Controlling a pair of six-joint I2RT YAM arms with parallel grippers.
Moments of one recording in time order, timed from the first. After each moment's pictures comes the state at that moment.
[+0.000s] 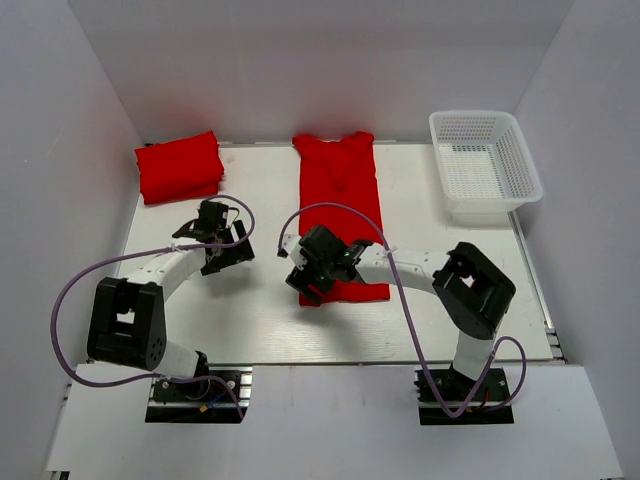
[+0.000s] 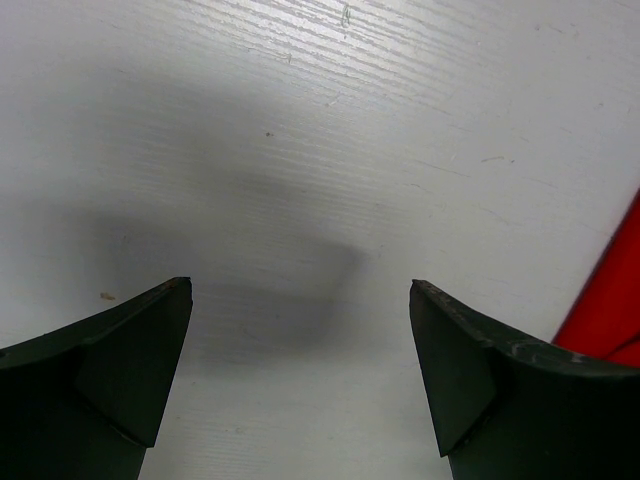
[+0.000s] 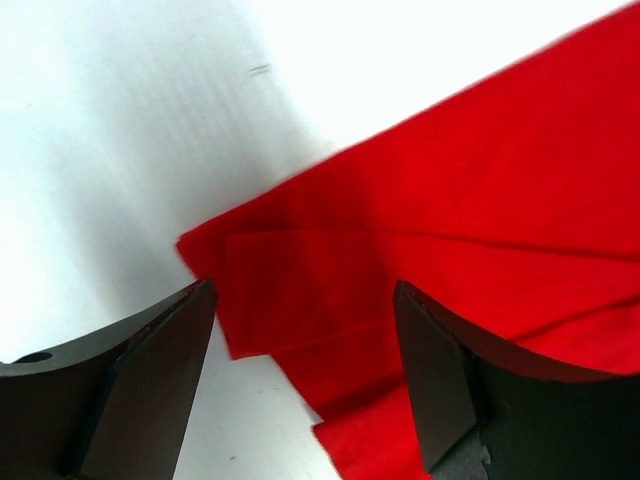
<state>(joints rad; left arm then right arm) -0.19 1.44 0.83 -0.44 -0.08 -0.48 0.99 1.80 1.16 -0.32 -0.09 -0.17</state>
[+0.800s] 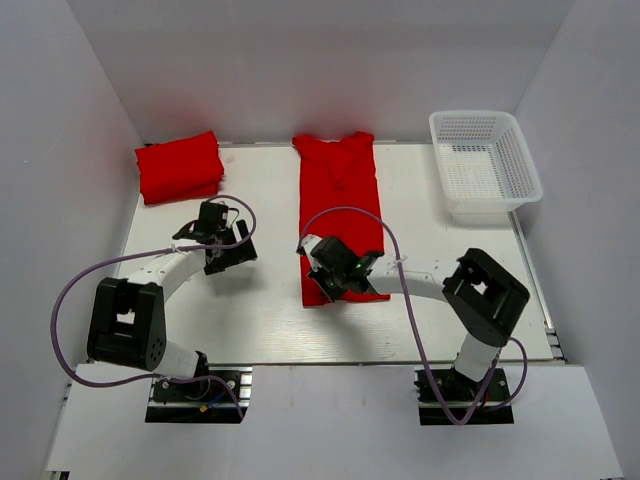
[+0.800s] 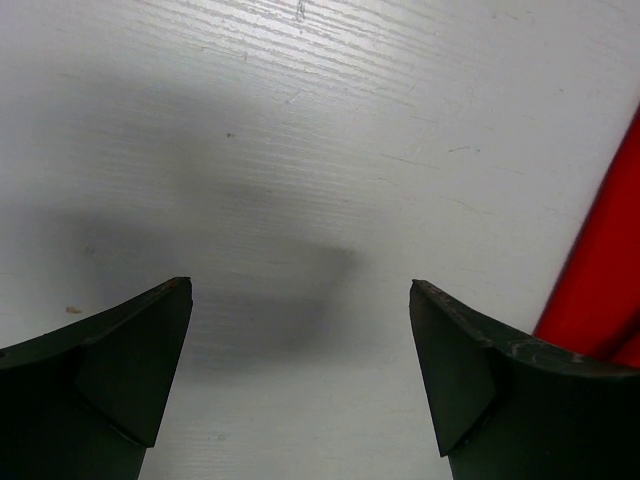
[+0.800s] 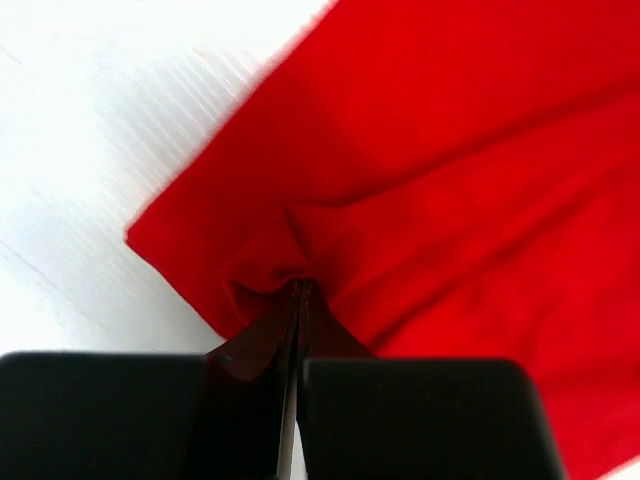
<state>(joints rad) -0.19 1.44 0.81 -0.40 -0.03 -0.47 0.99 1.75 1.02 -0.24 0.02 0.06</state>
